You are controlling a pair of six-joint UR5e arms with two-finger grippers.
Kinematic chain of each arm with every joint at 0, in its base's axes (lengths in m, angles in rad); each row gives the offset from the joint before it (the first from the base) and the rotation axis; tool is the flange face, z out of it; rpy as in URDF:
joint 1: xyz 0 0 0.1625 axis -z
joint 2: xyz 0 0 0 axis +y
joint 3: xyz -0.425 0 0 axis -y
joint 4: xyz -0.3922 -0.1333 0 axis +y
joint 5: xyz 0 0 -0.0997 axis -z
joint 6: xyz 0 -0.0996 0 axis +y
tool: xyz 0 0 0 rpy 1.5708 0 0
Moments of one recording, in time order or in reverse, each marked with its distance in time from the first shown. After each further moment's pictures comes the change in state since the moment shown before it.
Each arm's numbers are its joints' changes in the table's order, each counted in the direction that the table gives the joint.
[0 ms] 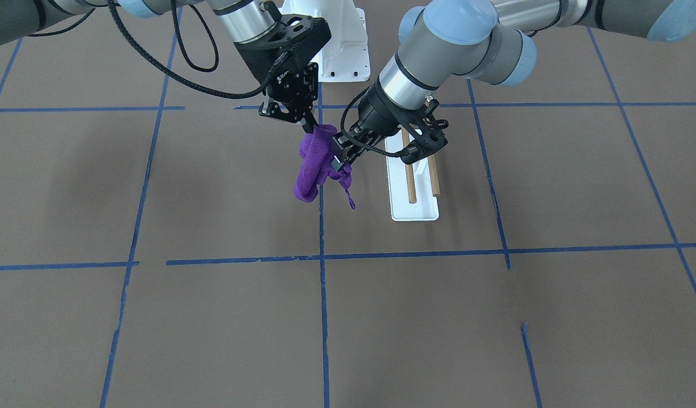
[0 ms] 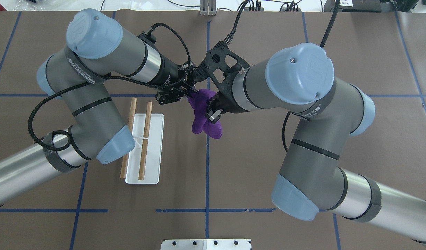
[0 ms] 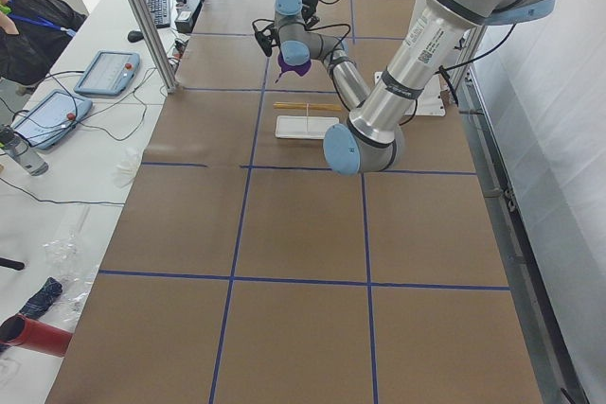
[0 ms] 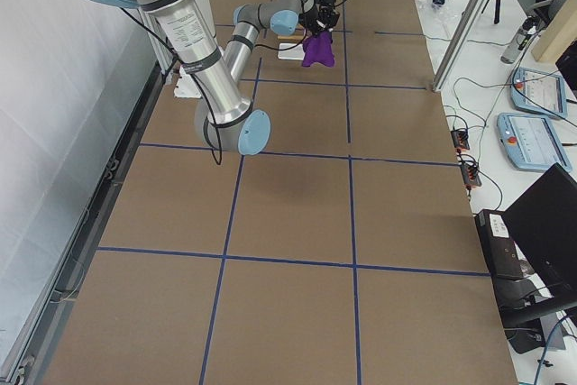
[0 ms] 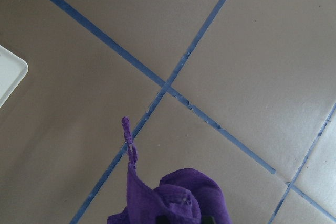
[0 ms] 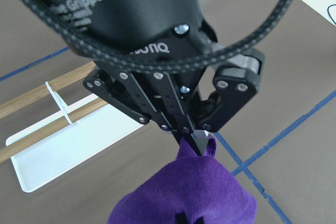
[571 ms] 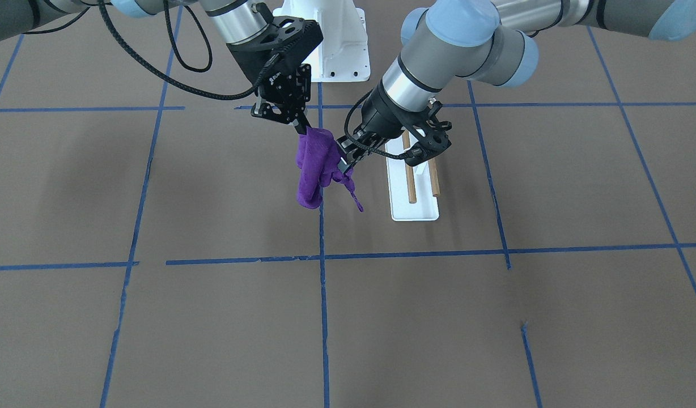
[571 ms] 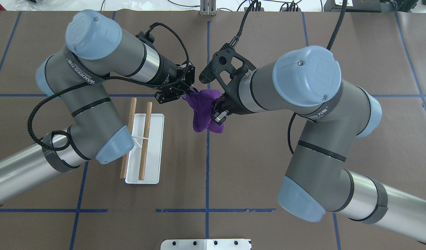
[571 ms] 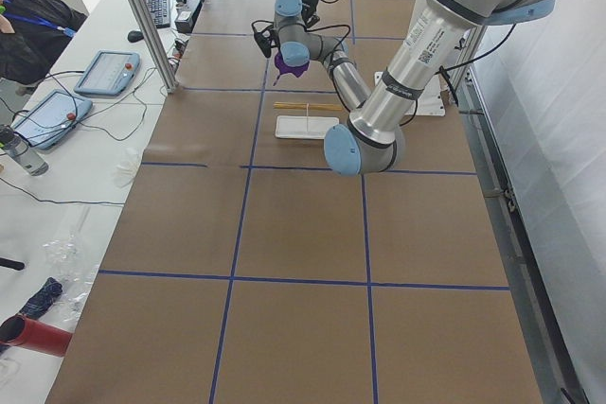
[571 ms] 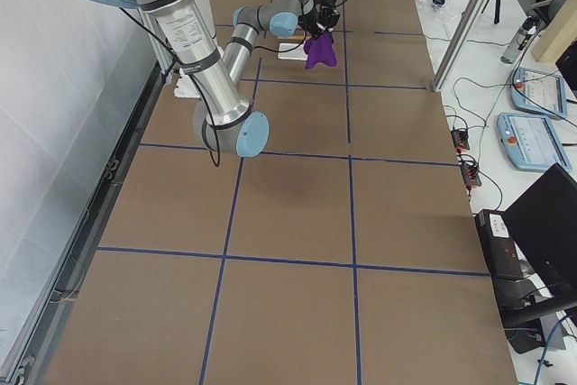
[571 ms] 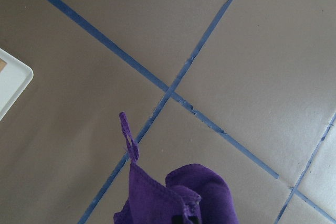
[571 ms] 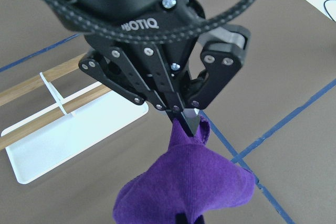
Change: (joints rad) left arm 0.001 -0.005 0.000 0.000 0.015 -0.002; right arm -0.003 0.029 0.020 0.001 -0.001 0.001
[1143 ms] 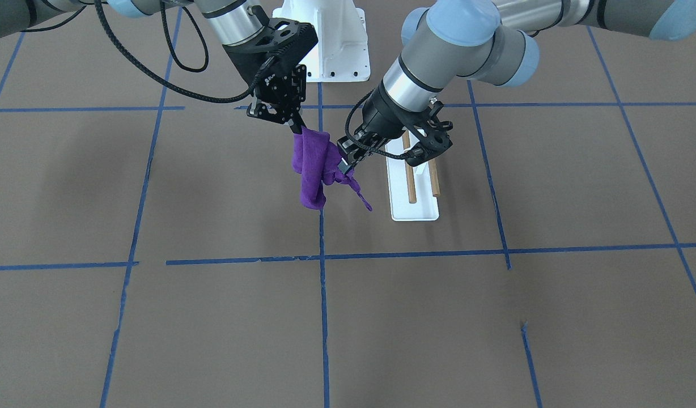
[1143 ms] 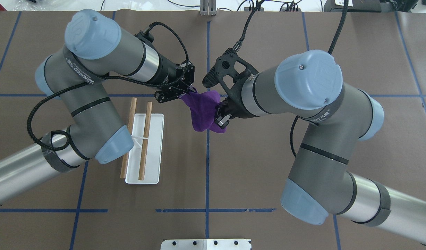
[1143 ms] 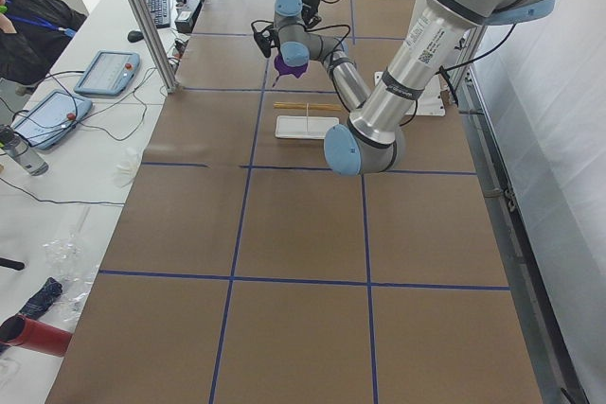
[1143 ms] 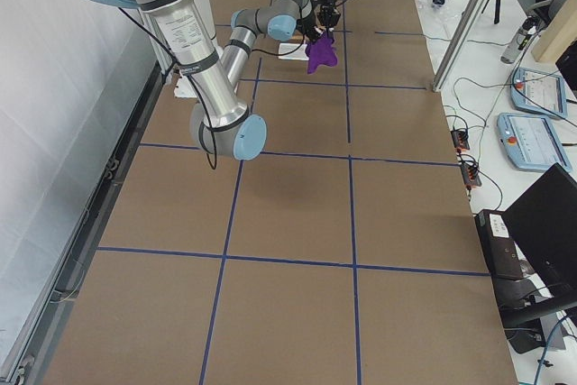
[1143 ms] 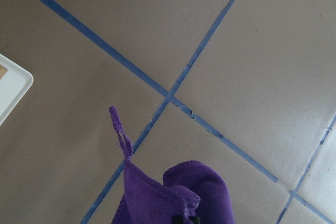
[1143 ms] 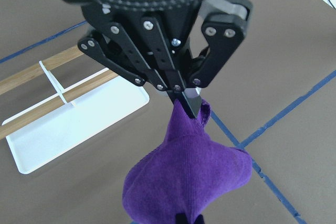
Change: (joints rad) left arm 0.001 -0.001 -0.003 -0.001 0.003 -0.001; right arm 0.007 0.017 0.008 0.025 0.008 -0.009
